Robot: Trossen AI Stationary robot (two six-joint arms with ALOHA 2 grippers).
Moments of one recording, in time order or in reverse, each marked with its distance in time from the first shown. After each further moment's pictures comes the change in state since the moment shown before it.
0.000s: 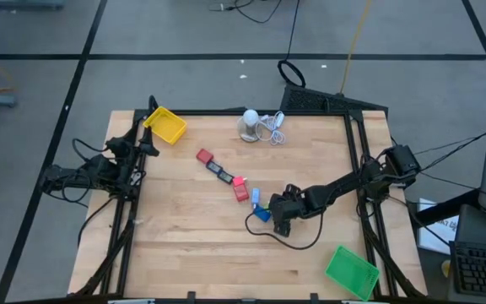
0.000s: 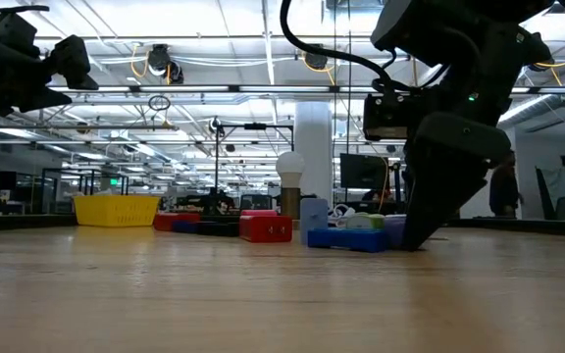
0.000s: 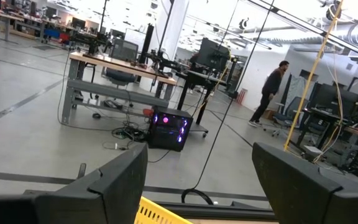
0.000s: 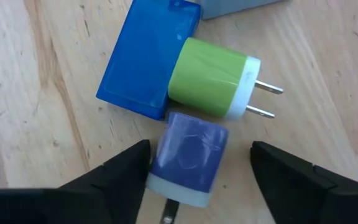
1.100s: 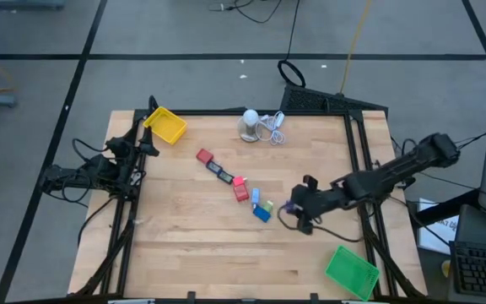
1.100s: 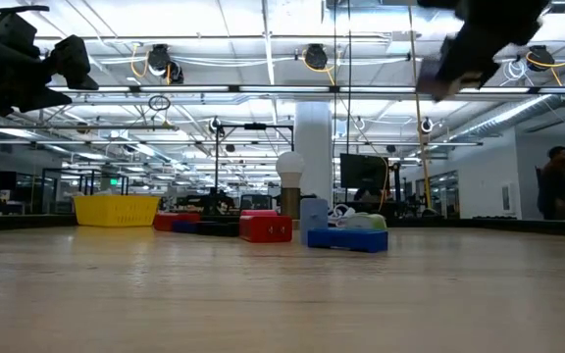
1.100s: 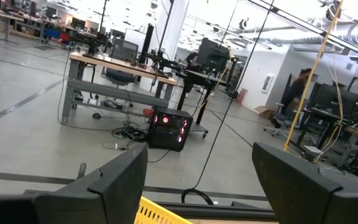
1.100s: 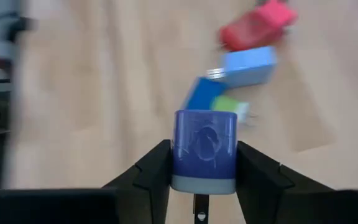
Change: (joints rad) left arm 0.000 0.000 0.000 0.000 0.000 0.000; right arm 0.125 -0.496 -0.002 -0.157 0.021 0.018
